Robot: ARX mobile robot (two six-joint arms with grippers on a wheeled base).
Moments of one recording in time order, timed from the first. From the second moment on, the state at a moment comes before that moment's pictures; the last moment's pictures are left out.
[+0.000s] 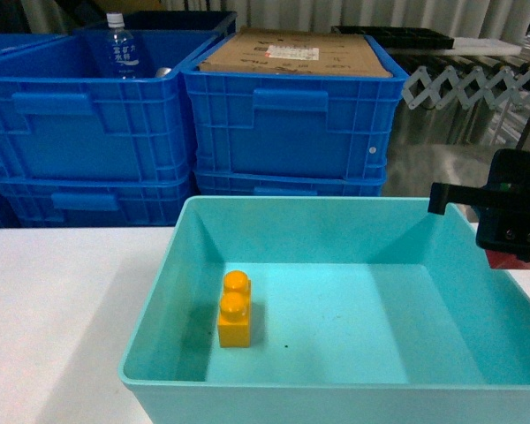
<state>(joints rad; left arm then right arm) 0.00 0.01 0.01 0.00 0.00 0.00 0.35 1.54 0.63 0.44 0.32 0.30</state>
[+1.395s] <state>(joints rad) 0.00 0.01 0.01 0.00 0.00 0.00 0.35 1.69 0.70 0.50 0.29 0.29</state>
